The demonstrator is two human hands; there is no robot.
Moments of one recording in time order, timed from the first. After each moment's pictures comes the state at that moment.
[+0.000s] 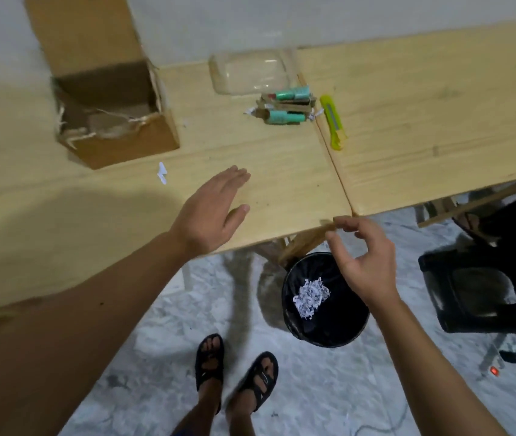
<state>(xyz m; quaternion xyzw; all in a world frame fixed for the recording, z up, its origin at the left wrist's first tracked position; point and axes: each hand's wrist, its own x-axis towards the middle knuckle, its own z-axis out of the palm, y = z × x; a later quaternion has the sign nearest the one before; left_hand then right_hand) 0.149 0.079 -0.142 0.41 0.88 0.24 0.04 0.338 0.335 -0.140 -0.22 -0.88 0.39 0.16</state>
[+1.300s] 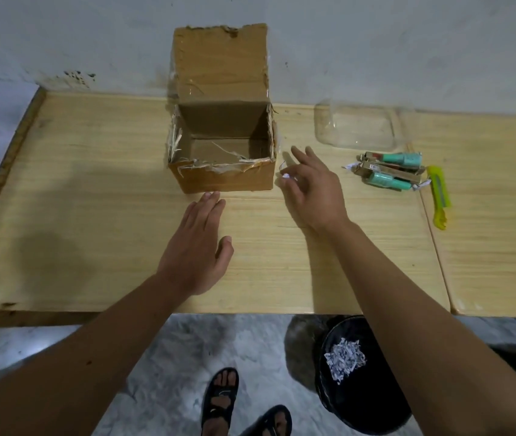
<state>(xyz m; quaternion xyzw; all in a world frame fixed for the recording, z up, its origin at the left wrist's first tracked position) 0.108 -0.056 -0.177 0.24 0.96 0.15 -0.02 0.046 0.209 -0.145 0.04 -0.94 0.33 0.07</state>
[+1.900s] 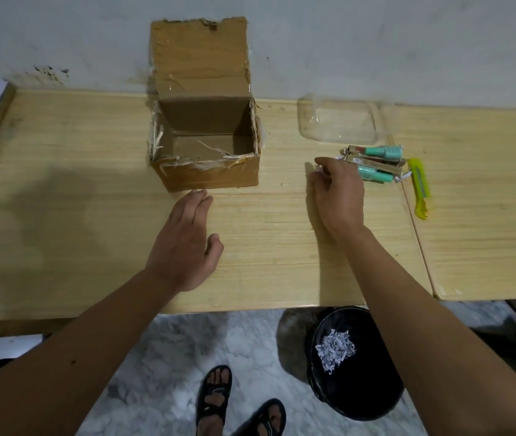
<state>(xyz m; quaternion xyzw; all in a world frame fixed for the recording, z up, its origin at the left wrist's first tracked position) 0.103 -0.050 -0.169 0.23 0.96 0.17 -0.03 0.067 0.250 -0.144 -0.11 -0.94 0.28 0.15</state>
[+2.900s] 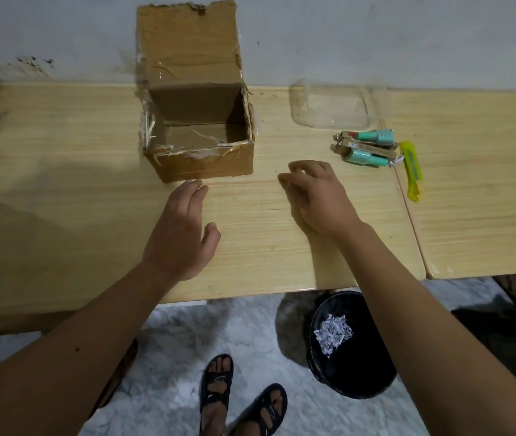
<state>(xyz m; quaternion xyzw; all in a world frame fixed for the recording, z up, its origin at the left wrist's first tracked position) 0.105 -0.052 -0.164 0.23 0.95 0.19 -0.03 0.097 0.240 -0.138 0.08 -0.98 0.20 0.05</state>
